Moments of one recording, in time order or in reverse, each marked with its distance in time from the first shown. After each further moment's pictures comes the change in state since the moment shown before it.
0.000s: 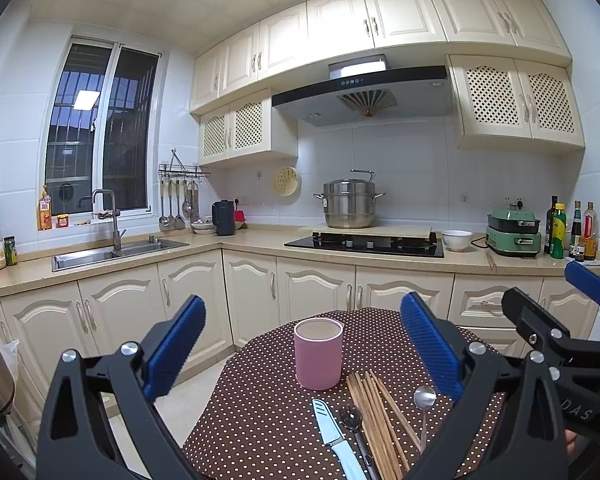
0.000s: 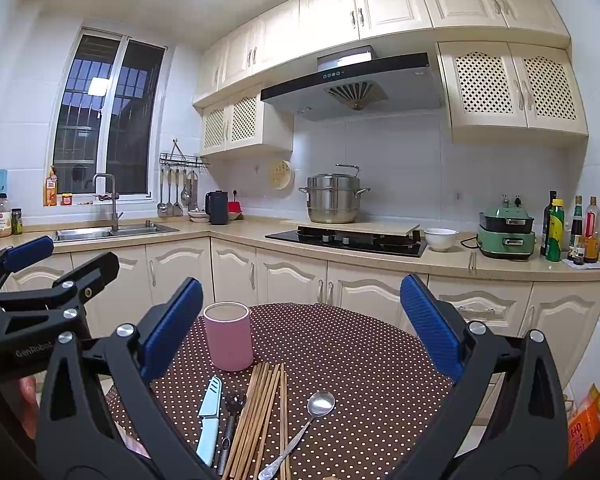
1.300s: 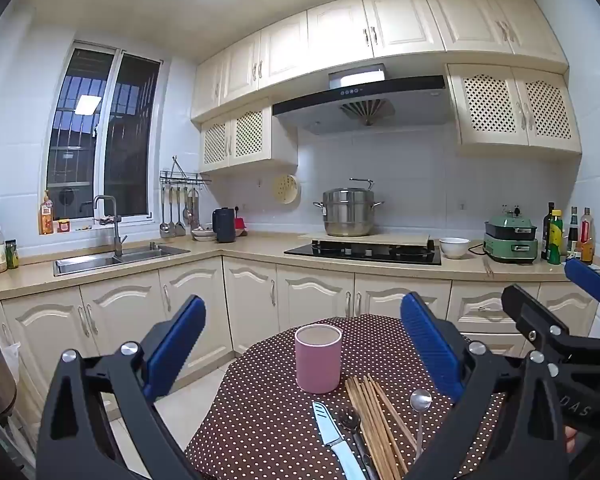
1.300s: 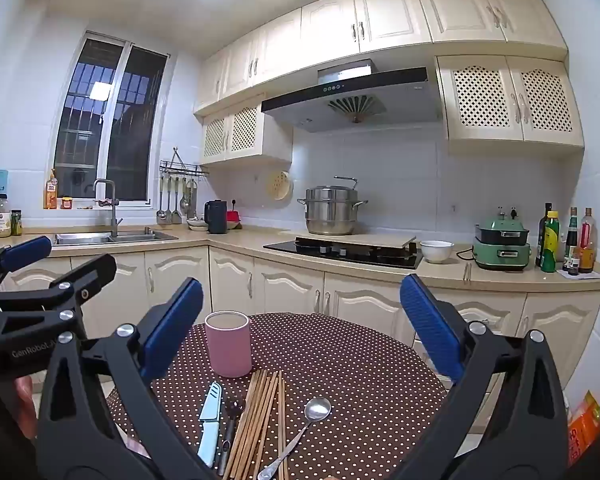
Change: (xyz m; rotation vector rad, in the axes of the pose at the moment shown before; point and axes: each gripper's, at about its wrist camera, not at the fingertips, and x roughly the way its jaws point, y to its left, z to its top) left arm -0.017 -0.005 0.007 -0.006 -0.017 0.000; right arm -0.016 -0.002 0.011 -0.016 -0.035 -0.006
